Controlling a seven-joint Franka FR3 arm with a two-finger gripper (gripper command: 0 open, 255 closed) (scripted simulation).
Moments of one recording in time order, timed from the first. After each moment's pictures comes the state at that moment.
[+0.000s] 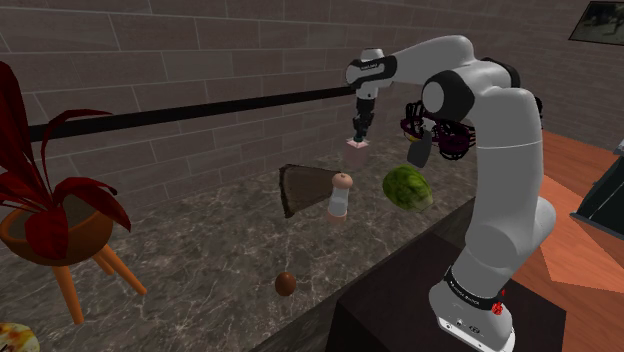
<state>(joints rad) -0.19 0.49 -0.31 -1.43 0.11 1.81 -0.55</state>
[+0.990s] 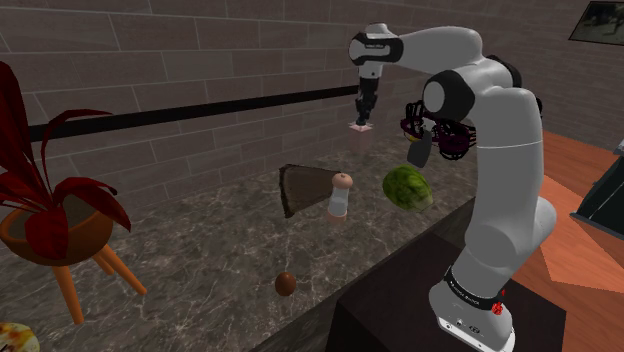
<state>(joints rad) -0.21 0.49 -0.31 -1.23 0.11 1.61 -0.55</state>
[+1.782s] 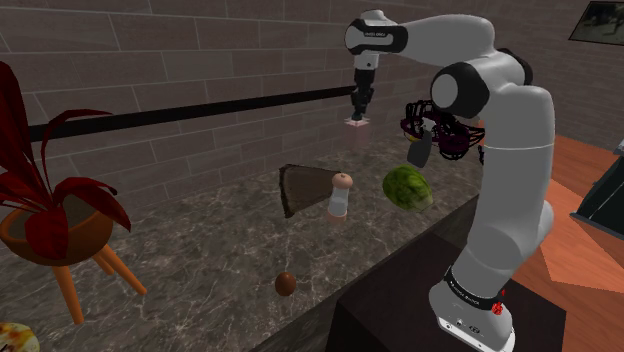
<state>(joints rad) -0.14 0.40 -0.30 -1.27 0.09 1.56 -0.47</state>
